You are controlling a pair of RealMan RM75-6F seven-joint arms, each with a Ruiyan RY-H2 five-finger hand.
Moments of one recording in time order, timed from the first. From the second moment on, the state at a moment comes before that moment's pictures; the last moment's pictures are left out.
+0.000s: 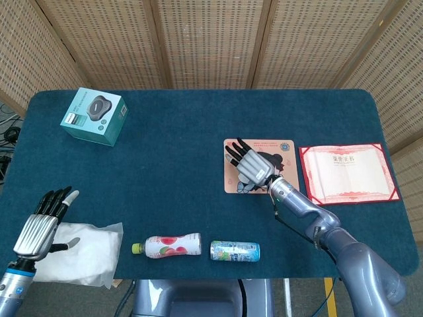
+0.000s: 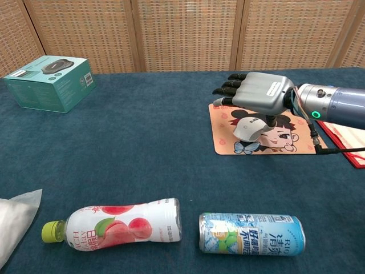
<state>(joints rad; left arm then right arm) -0.15 -1.22 0.04 -1.57 1.59 1.41 0.01 0.98 -1.80 -0.04 -0.57 -1.64 0.91 -0.17</state>
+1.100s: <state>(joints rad) -0.15 -1.19 0.04 -1.59 1.58 1.41 0.00 0.58 -1.33 0.14 -1.51 -1.15 1.14 -0.52</state>
